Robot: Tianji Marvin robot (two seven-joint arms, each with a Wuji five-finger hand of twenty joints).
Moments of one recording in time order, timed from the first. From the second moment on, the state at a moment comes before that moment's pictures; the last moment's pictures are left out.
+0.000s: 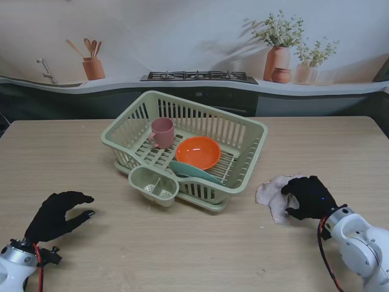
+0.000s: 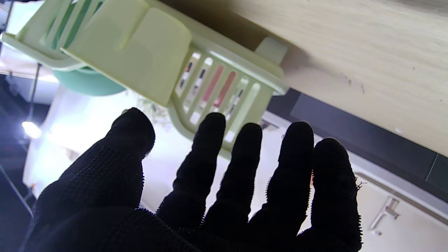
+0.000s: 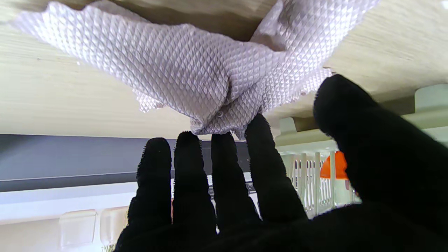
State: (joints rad) left arm 2.05 -1.14 -1.78 -1.61 0.73 -0.72 0.30; right arm -1.83 -1.03 1.61 -1.57 -1.09 -0.38 -0.02; left_hand 0.69 -0.38 0.51 -0.11 0.93 0.26 0.25 0.36 0.76 0.37 0.54 0.40 0.60 0.54 0.77 0.66 0.27 0.58 1.18 0.68; right_hand 0.46 -0.64 0.96 -0.17 0.57 0.14 0.54 0.24 0.45 0.20 0.57 0.31 0.34 0.18 0.51 0.35 0.06 0.15 1.04 0.56
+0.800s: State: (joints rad) left arm 2.05 -1.14 -1.81 -1.61 0.75 -0.75 0.31; right arm -1.87 -1.05 1.67 -1.62 -0.99 -0.44 -0.05; left_hand 0.69 -0.38 0.50 -0.11 0.93 0.26 0.25 0.36 0.75 0.37 0.54 0.40 0.59 0.54 0.77 0.66 0.26 0.58 1.18 0.68; right_hand 0.41 -0.58 0.83 -0.17 0.44 0.13 0.48 0.22 0.44 0.20 0.53 0.29 0.34 0.20 0.46 0.36 0.03 0.17 0.97 0.62
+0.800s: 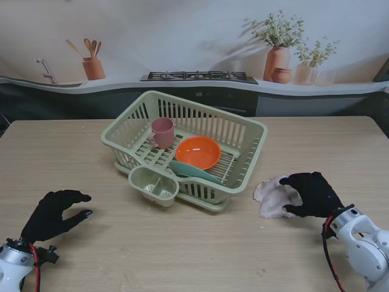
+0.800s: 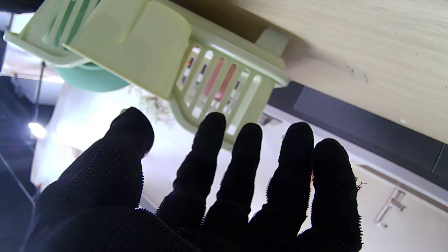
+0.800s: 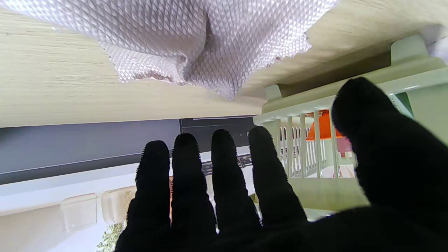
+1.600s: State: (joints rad) left arm 2.03 -1.15 -1.83 -1.61 0.74 -0.79 0.30; right arm -1.89 -1.07 1.62 -1.57 -0.86 -0.46 -0.14; left_hand 0.69 -0.38 0.50 -0.11 0.93 0.26 0.25 0.36 0.74 0.37 0.53 0.40 0.59 0.54 0.76 0.66 0.26 0.58 1.18 0.68; right_hand 0.39 -0.55 0.66 -0.14 0.32 0.21 0.77 0.32 0.34 0.20 0.83 0.38 0.33 0.16 0.73 0.45 0.07 0.15 1.08 0.66
